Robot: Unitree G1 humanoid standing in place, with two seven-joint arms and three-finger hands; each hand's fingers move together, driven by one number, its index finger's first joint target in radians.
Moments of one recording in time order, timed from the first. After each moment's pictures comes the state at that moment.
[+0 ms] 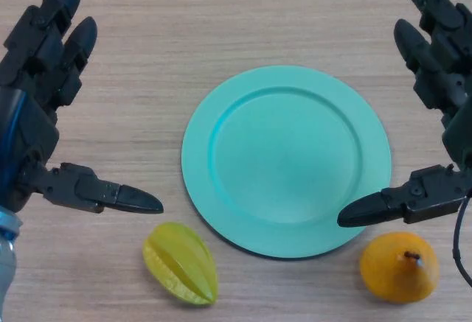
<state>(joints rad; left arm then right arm) -0.05 0.30 0.22 -0.62 -0.25 0.29 -0.22 -0.08 -0.23 -0.01 -0.81 0.08 0.57 0.13</state>
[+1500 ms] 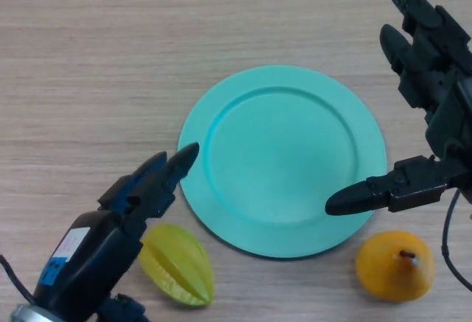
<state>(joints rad) 0.29 0.23 0.06 -0.42 0.50 -0.32 -0.34 -0.13 -0.22 0.02 -0.73 0.08 0.56 0.11</state>
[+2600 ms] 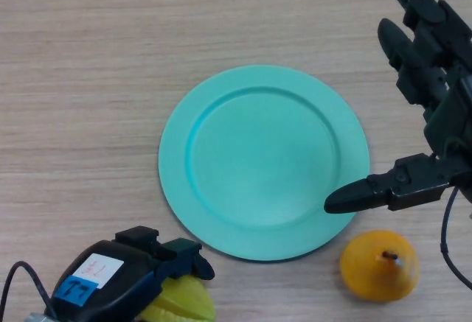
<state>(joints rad) 0.29 0.26 0.06 -0.29 0.85 -0.50 -0.37 -0.13 -0.22 0.02 -0.75 0.13 0.56 0.08</state>
